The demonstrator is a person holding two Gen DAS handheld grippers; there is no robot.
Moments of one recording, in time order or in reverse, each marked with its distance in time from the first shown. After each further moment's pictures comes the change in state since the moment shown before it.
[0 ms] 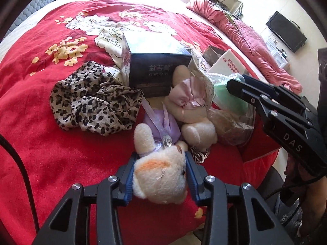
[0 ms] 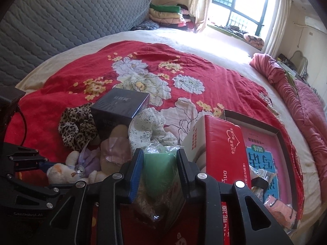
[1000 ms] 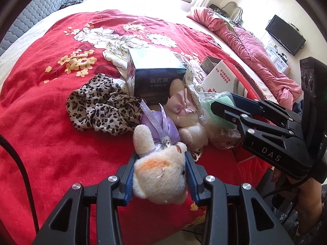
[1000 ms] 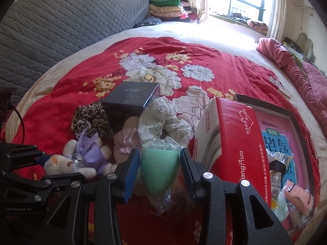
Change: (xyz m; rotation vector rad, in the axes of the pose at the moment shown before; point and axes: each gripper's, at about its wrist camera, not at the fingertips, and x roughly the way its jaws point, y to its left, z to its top) left arm -0.029 -0.007 -0.009 0.013 -0.066 0.035; right arm 0.000 0.005 -0.009 0.034 0.036 0.075
